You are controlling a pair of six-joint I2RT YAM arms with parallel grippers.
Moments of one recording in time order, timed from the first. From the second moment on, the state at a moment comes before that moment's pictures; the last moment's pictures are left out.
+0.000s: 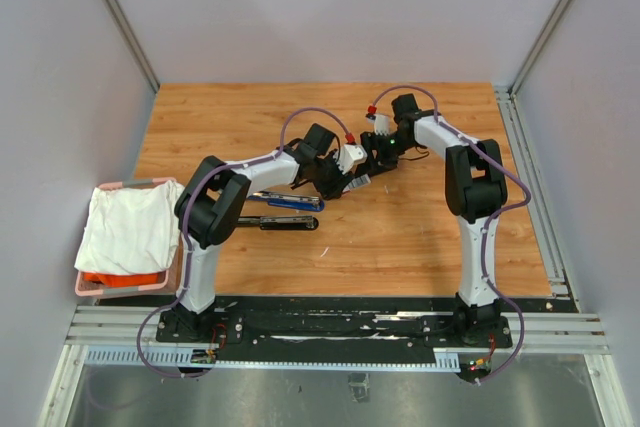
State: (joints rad) left arm -0.62 2.05 1.38 -0.25 0.30 0.41; right arm 0.25 2.24 1.71 -0.71 -0.74 -0.05
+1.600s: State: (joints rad) left arm -0.63 2.06 1.38 -0.21 0.29 0.37; right arm 0.28 2.25 1.70 -0.70 -0.83 -0.04
